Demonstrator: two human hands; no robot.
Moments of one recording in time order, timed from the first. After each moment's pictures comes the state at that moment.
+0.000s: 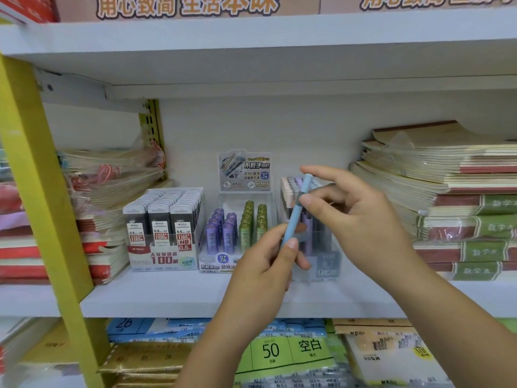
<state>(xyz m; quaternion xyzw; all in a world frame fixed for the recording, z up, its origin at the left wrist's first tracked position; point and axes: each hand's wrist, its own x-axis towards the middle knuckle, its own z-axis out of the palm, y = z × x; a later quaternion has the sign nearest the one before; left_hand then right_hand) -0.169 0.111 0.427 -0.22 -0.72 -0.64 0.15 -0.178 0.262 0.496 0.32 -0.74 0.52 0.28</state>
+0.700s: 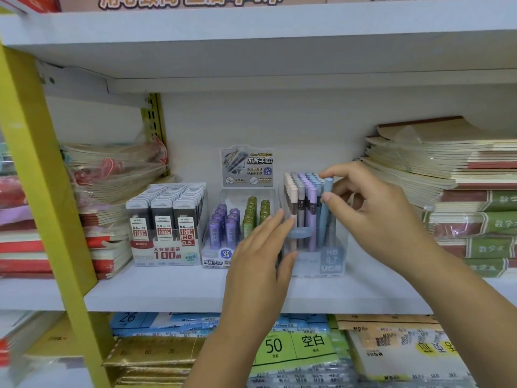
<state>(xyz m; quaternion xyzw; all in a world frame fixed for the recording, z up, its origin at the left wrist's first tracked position) -0.187 0.106 0.404 -0.18 -0.87 -0.29 0.35 -0.196 0.287 0.493 0.28 -0.82 0.31 0.38</state>
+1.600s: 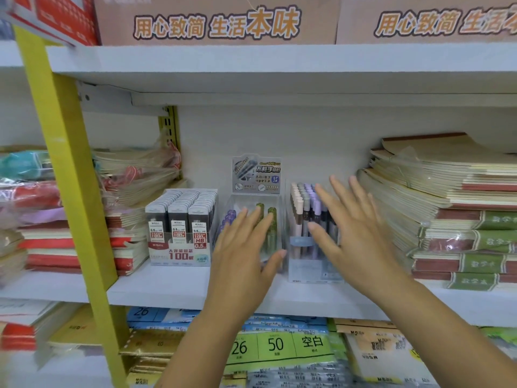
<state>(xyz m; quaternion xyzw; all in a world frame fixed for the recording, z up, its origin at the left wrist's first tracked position) -0.192 0.073 0.419 -0.13 -0.90 -0.21 0.37 -0.201 0.273 0.472 0.19 -0.91 0.14 0.35</state>
